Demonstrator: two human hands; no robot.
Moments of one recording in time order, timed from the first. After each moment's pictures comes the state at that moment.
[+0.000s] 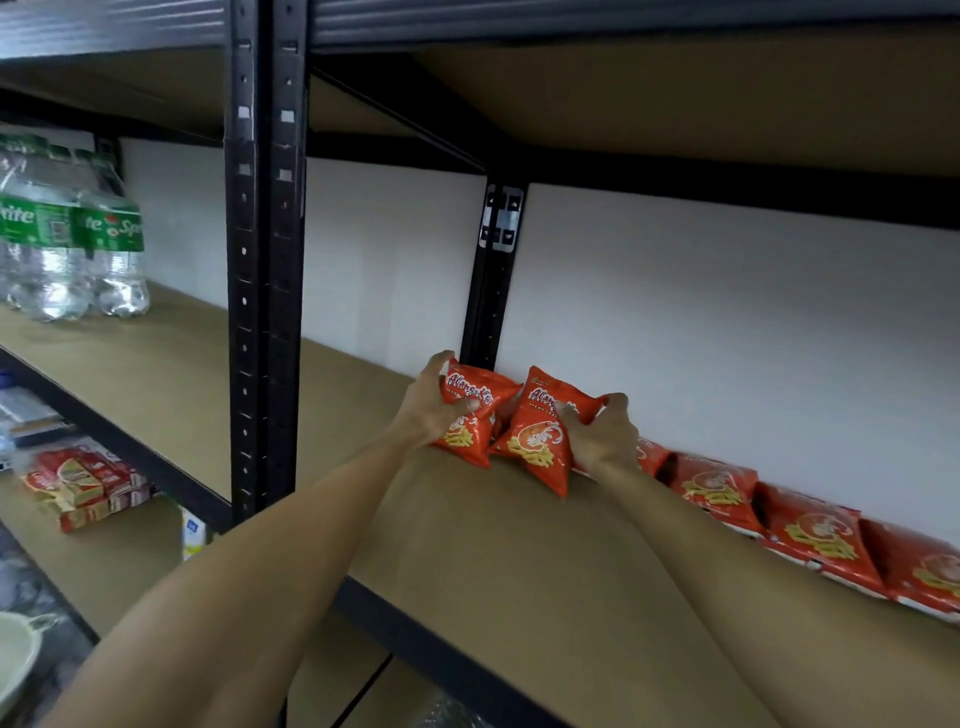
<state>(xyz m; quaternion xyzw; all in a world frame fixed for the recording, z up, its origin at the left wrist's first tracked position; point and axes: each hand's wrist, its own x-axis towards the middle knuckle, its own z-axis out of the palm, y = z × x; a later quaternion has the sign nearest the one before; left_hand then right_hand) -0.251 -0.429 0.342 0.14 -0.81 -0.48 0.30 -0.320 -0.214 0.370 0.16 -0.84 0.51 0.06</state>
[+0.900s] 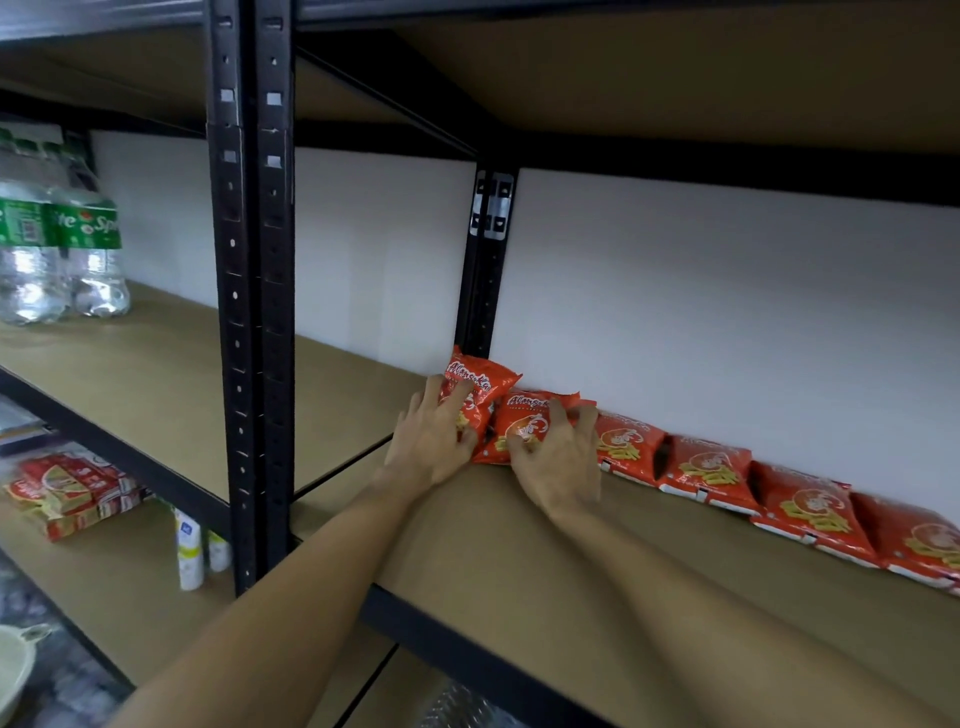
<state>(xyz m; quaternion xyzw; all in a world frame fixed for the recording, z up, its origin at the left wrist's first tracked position) -0.231 -0.399 0.309 0.14 -0.92 -0.14 0.33 -0.275 -0.236 0.327 0.22 -0.90 0.32 0.20</state>
